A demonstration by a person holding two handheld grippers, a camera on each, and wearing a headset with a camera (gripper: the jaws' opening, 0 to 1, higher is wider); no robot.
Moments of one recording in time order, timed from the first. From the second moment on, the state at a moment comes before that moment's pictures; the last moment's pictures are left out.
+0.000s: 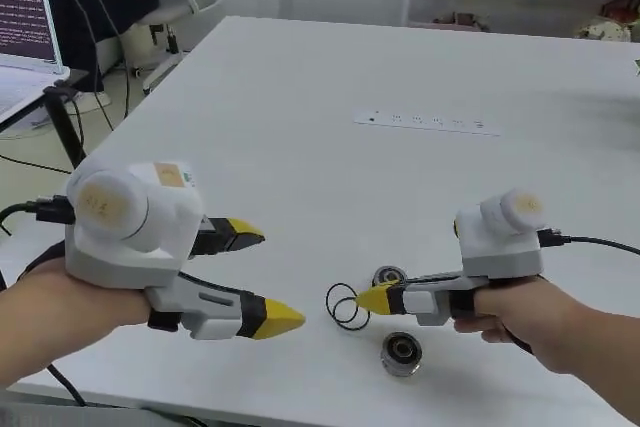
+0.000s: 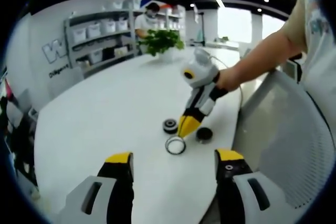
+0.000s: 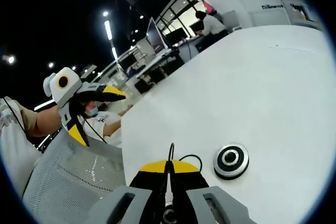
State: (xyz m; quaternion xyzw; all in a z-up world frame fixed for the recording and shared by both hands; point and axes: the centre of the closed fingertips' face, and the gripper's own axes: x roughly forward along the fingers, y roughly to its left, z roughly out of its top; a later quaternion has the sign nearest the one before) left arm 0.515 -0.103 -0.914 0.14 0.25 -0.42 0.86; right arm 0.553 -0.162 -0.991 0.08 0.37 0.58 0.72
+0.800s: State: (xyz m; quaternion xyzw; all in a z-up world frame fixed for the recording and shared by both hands) left arm 0.517 -0.103 -0.919 0.14 0.26 -0.42 0.86; right arm 0.563 -0.175 -1.011 0.06 0.39 0.54 0.74
